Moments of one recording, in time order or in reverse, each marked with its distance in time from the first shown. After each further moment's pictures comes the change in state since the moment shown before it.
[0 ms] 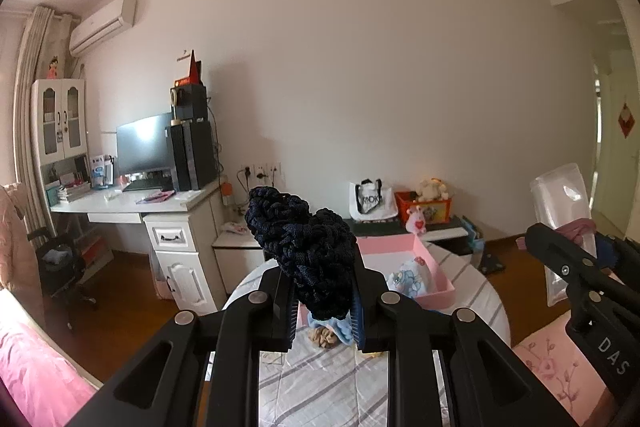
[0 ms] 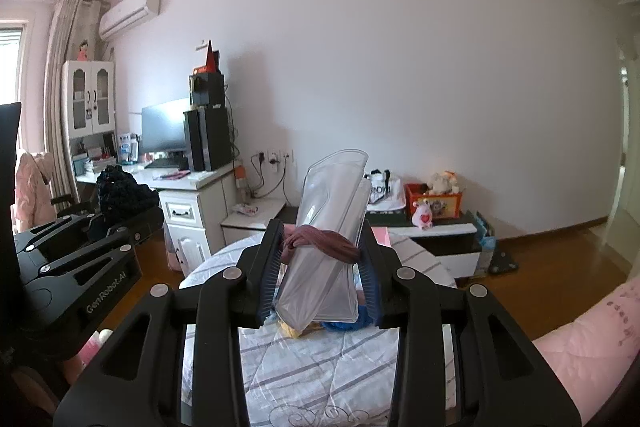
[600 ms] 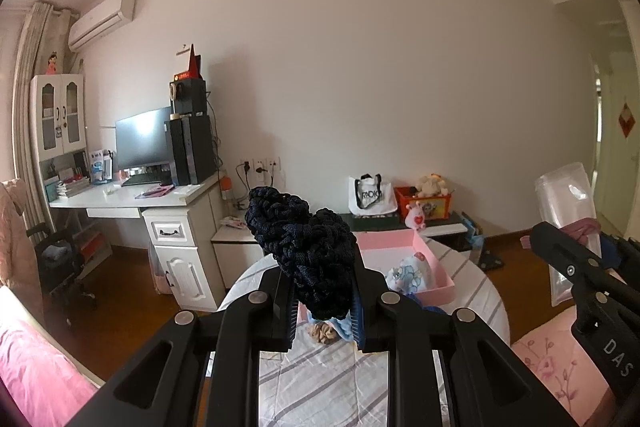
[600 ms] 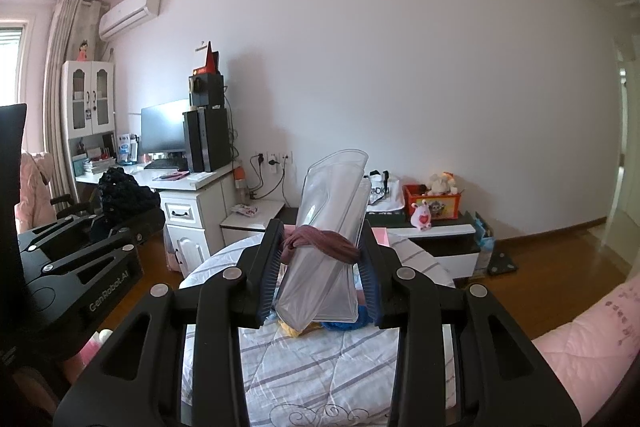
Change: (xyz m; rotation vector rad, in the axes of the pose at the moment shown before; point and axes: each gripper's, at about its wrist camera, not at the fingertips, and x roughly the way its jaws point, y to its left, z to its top) left arm -0.012 -0.002 -0.020 -0.002 0.038 -0.002; right arm 0.002 -0.002 -0.001 -0.003 0.012 0.000
